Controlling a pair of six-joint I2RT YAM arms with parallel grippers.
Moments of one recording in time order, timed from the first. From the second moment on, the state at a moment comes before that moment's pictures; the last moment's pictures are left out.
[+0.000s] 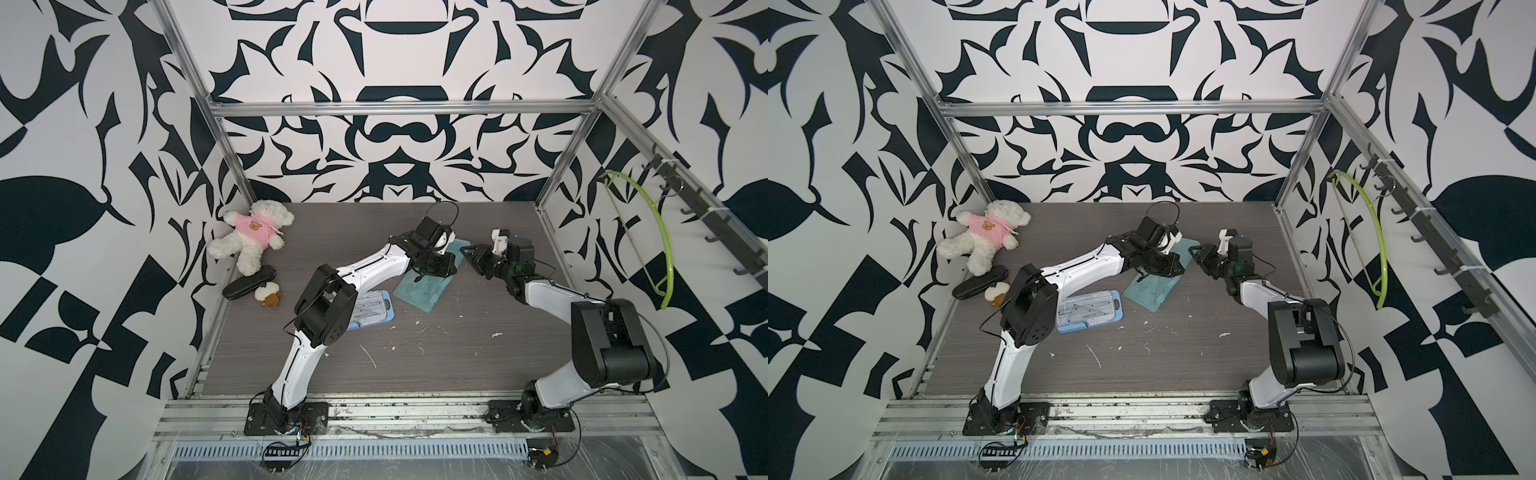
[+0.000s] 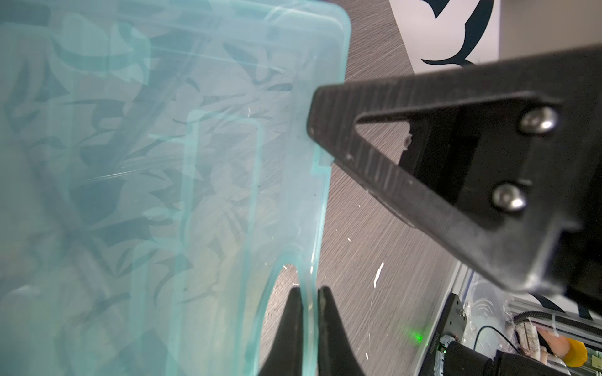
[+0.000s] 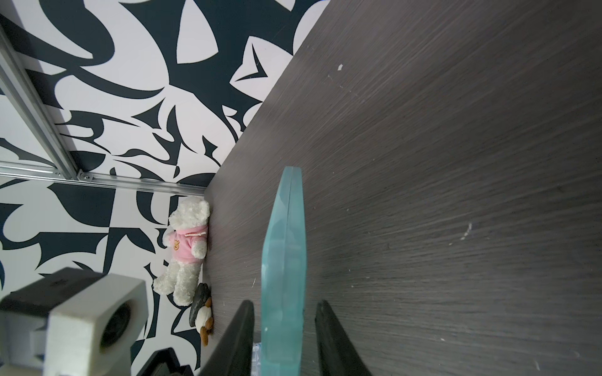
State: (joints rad) left arm -0.82 2.17 1.81 -0.47 0.43 -0.47; right arm 0.06 1.57 0.76 0.33 -0.55 0.92
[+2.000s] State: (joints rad) left arm -0.83 2.21 1.83 -0.43 0.43 -0.45; right arm 0.06 1.49 0.79 0.14 -0.47 0.96
